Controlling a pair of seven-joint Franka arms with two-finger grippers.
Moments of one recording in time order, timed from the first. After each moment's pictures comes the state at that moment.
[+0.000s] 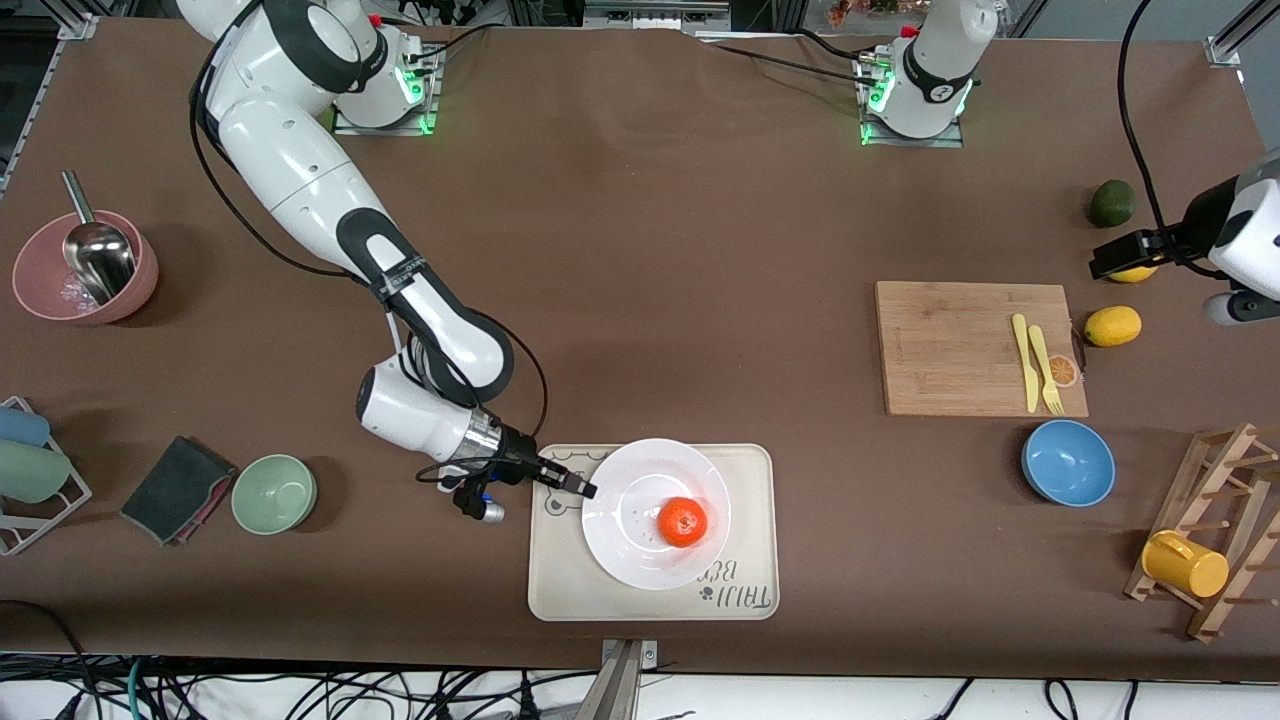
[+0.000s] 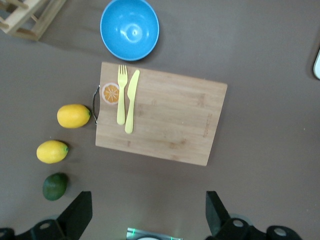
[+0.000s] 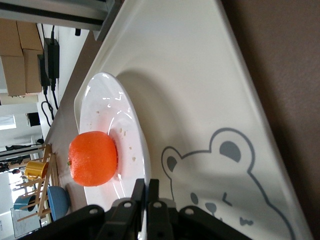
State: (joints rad) left arm -0.04 0.10 0.08 -1.57 0.02 1.46 -0.13; right arm 0.15 1.15 0.47 -1.17 0.80 2.73 -0.03
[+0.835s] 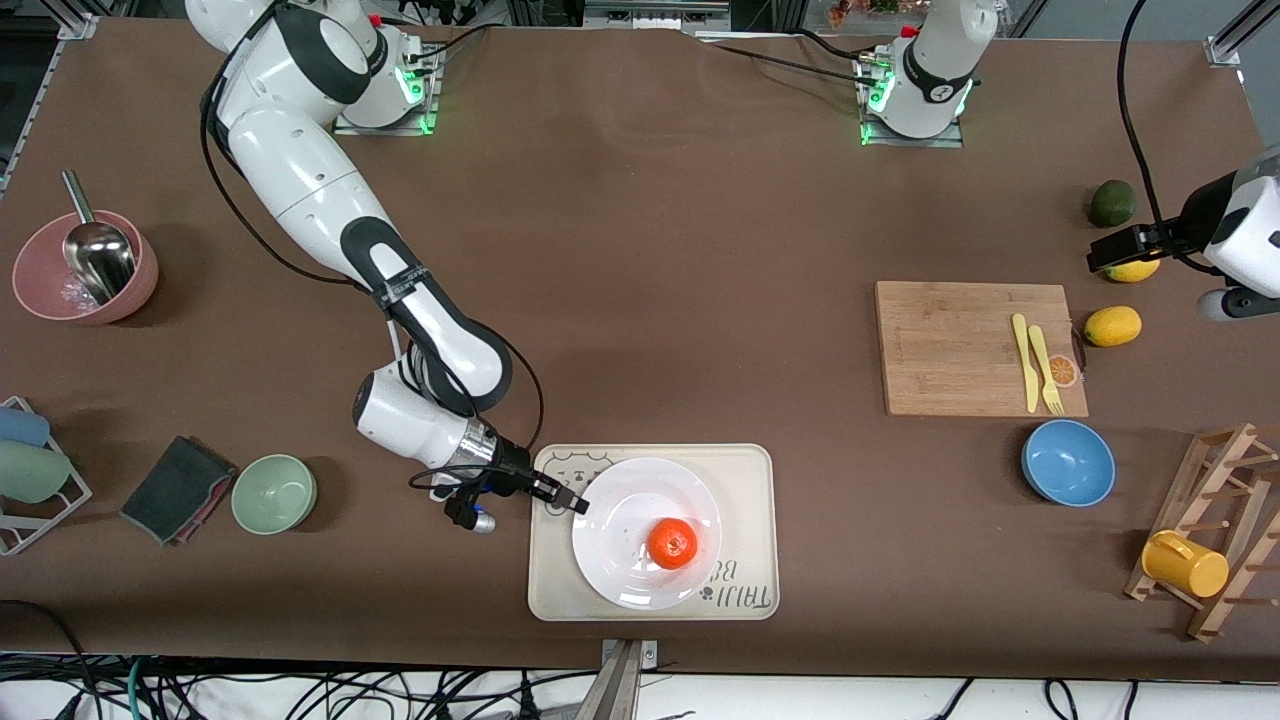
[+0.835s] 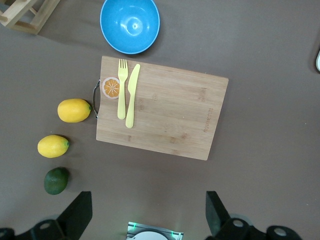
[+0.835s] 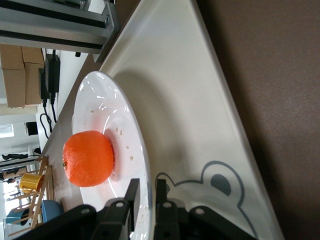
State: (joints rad) left arm -0.03 0.10 0.09 -1.56 0.02 1.45 -0.13; right arm 0.17 1.19 0.44 -1.12 0.79 2.76 -0.04
